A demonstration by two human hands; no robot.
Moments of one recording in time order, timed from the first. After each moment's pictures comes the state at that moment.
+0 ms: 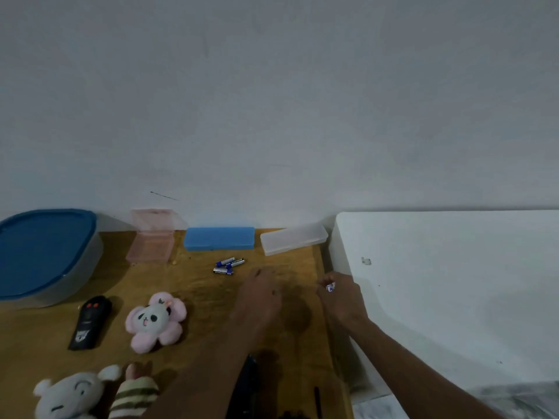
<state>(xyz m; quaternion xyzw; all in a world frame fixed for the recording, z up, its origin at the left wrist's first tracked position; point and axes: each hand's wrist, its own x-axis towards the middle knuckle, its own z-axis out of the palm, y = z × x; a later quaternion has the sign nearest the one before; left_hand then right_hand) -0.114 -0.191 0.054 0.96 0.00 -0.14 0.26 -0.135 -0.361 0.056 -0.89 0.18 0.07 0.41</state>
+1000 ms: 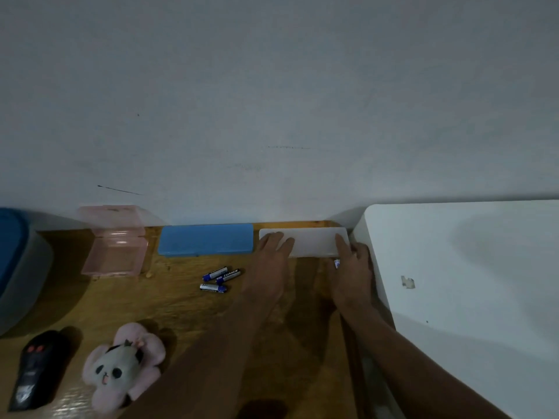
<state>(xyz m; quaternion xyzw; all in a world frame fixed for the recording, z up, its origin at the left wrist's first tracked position) 0.016 -0.203 -0.007 0.97 -0.11 -0.10 0.20 -0.013 -0.360 -0.012 -0.94 0.18 0.02 0.30</state>
